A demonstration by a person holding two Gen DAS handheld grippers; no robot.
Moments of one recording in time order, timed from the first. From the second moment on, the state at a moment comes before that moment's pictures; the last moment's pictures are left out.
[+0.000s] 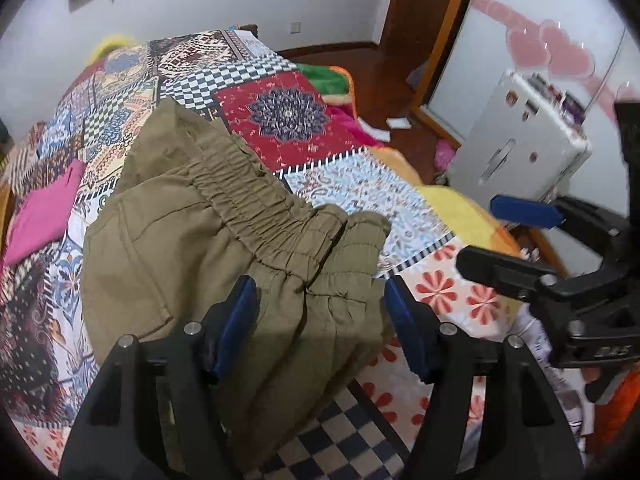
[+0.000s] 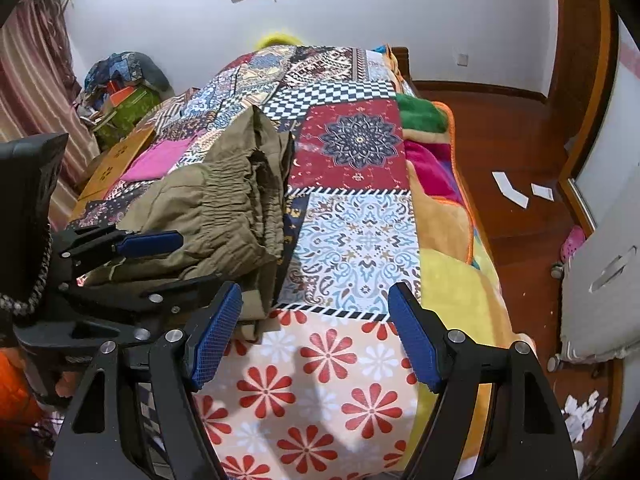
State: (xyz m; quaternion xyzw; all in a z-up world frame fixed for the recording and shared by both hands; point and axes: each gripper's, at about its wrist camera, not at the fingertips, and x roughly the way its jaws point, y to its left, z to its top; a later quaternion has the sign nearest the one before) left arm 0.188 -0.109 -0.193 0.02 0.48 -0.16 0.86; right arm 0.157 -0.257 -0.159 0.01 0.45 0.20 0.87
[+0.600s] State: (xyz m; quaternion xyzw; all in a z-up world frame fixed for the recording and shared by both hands) left arm 0.215 0.066 -0.199 -0.07 0.48 0.00 0.87; right arm 0.162 -0.190 -0.179 -0.01 0.48 0.22 0.85
